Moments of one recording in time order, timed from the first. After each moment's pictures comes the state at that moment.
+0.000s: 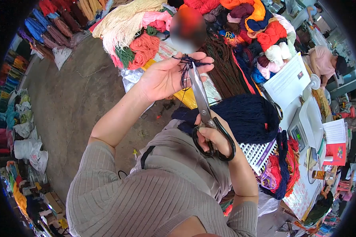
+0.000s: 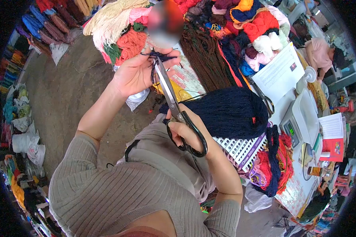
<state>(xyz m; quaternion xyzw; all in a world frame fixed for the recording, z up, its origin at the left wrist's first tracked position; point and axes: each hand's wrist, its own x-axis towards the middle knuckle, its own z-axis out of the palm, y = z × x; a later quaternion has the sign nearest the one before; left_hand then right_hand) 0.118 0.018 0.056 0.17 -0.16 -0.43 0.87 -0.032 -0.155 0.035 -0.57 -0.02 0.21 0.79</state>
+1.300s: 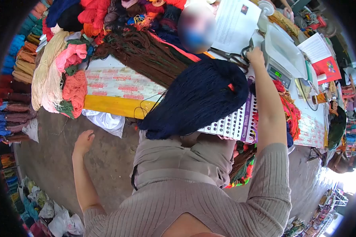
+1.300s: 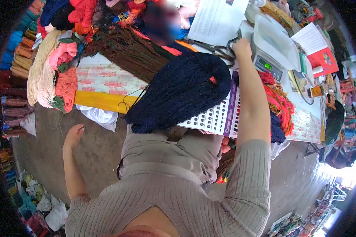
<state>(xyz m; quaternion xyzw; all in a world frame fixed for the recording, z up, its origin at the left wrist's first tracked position) 0.184 0.195 -0.098 0.94 -0.24 -0.20 0.08 0.023 -0.566 -0.092 -0.85 0.51 -0.08 0.09</state>
